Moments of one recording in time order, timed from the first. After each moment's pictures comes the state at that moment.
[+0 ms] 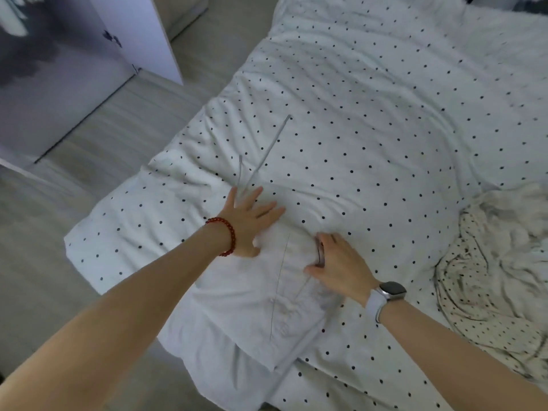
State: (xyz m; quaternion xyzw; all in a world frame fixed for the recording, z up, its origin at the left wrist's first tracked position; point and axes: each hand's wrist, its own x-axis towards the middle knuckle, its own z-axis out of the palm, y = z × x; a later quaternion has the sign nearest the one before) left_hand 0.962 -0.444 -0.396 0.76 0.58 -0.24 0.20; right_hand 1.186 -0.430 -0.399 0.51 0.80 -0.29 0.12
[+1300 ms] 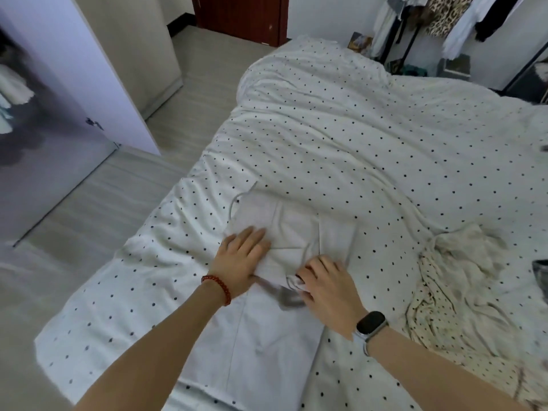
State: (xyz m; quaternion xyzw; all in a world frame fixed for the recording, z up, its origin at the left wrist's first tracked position) left_hand 0.991 -0.378 -0.379 0.80 0.60 0.02 0.07; right_hand 1.215 -0.367 -0.358 0.39 0.92 -0.03 -0.05
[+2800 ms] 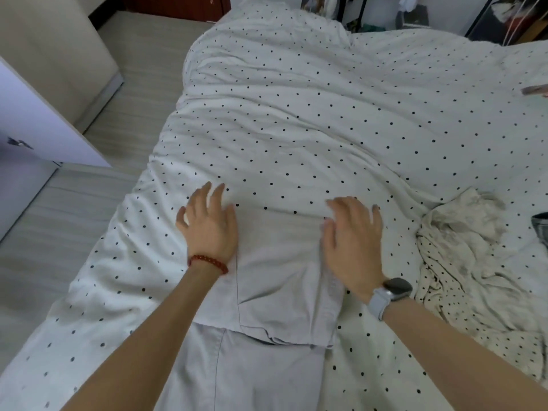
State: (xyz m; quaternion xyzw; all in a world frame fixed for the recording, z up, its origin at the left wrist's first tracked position) left_hand 1.015 -0.270 -0.397 0.57 0.77 0.28 0.06; right_hand 1.229 -0.280 -0.372 0.64 0.73 -0.04 -0.23
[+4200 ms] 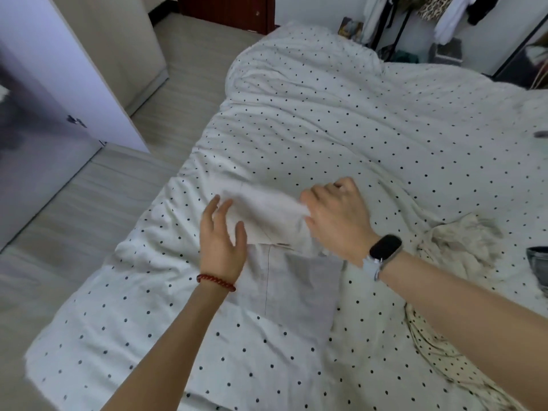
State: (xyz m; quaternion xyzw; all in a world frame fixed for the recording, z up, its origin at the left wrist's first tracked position) left_hand 1.002 -0.358 -0.344 0.52 0.71 0.46 0.14; right_hand 1.185 -0.275 -0.277 0.41 0.90 0.12 -0.12
